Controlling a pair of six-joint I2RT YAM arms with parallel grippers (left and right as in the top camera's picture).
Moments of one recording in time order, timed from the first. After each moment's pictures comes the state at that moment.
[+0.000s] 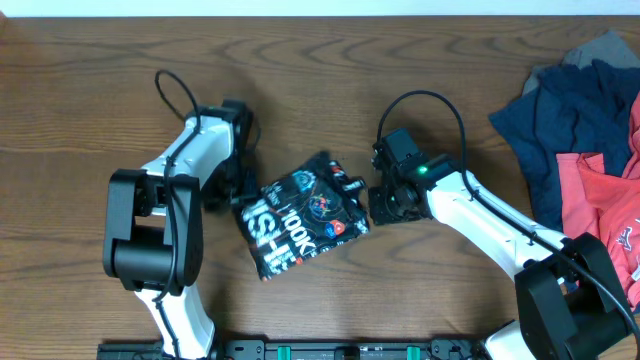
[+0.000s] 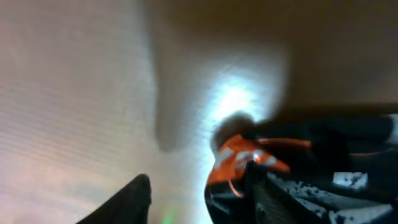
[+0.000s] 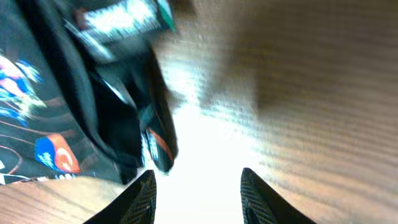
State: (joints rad) left arm -0.14 1.97 1.26 -1.14 -0.07 -0.36; right arm 0.52 1.67 1.01 -0.73 -0.15 0.39
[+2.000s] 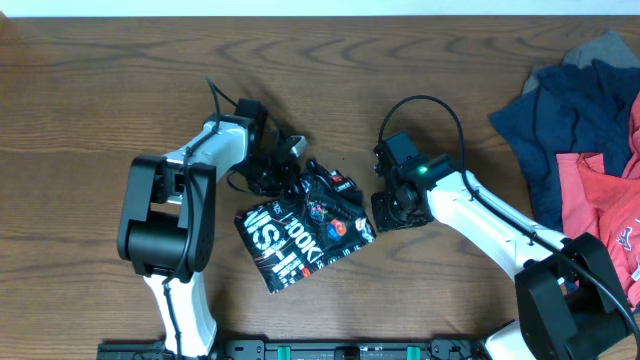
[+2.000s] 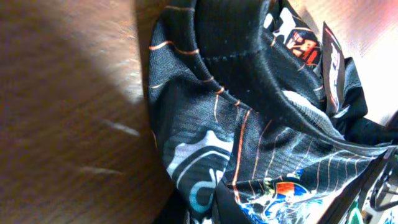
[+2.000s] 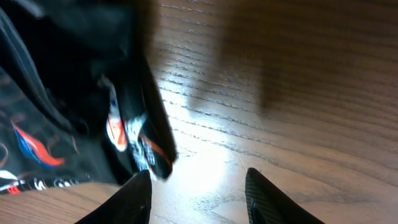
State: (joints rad) left arm -0.18 2.06 1.25 -0.82 0.64 0.18; right arm 0.52 1.67 1.01 -0.80 -0.14 0.37
